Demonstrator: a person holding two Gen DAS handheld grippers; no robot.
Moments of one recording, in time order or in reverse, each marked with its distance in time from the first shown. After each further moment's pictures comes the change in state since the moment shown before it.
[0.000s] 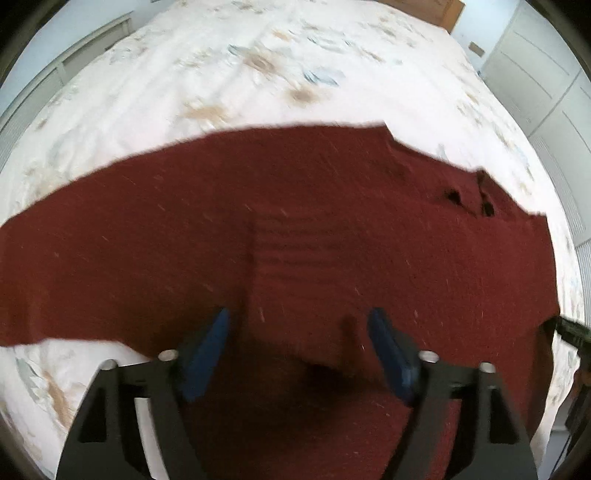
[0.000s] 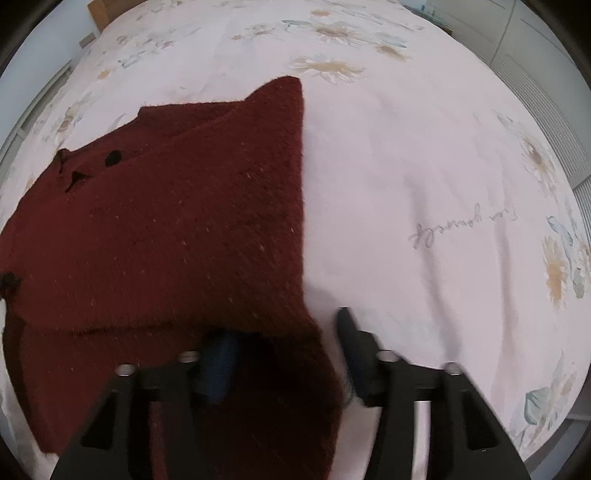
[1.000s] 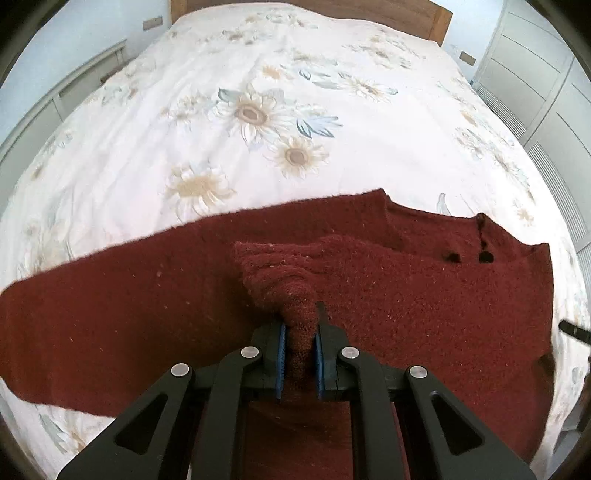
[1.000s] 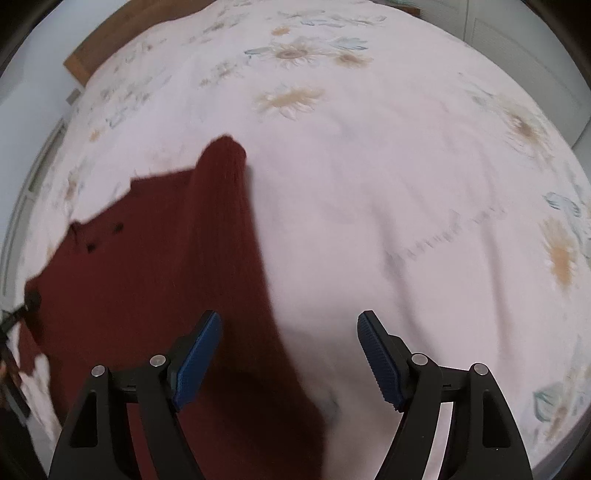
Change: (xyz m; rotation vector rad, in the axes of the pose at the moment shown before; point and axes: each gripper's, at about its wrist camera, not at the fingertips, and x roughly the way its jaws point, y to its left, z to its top) left arm -0.002 -0.025 0.049 0.072 -0.086 0.028; right arm -0.014 -0.036 0.036 0.194 -0.044 0.164
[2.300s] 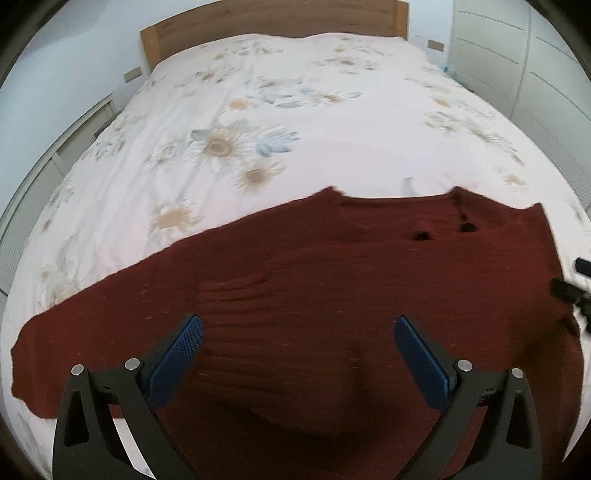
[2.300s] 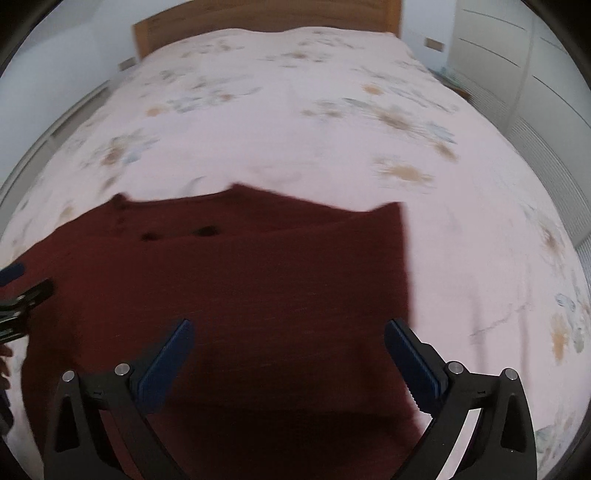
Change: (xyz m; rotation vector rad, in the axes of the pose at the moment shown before) left arm -0.006 -0.059 -0.027 0.170 -0.116 0.077; right arm 0.007 0.138 -0.038 -0.326 -0.202 -0.093
